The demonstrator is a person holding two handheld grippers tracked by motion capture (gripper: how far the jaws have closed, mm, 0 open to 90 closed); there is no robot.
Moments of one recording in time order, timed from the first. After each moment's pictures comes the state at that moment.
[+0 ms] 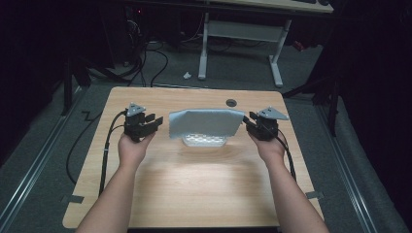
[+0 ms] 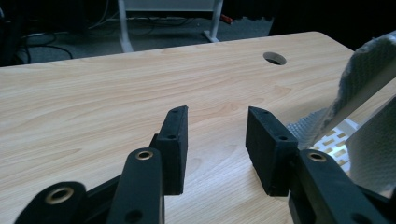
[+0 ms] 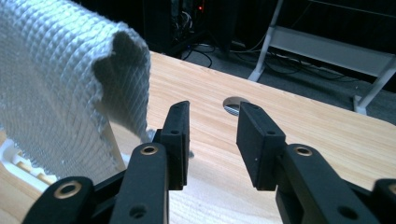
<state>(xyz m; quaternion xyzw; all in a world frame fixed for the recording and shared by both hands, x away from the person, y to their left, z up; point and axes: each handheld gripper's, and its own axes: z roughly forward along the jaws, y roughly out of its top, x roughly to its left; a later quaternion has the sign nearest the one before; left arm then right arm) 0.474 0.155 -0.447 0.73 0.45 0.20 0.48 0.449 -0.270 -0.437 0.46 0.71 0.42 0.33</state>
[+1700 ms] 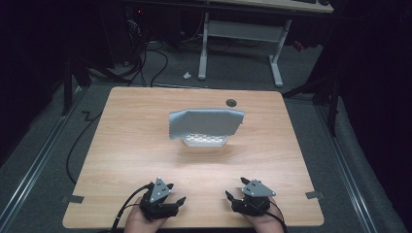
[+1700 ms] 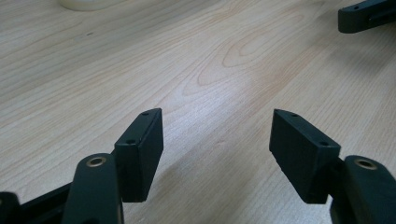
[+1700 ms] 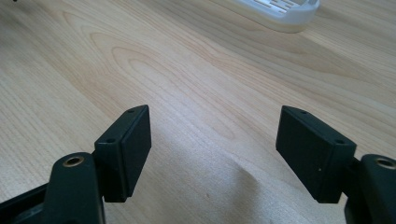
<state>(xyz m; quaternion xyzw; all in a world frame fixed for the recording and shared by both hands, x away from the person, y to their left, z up) 0.282 0.098 -0.525 0.83 0.33 0.13 0.42 0.268 -0.227 -0.526 0.38 0.80 0.38 0.25</state>
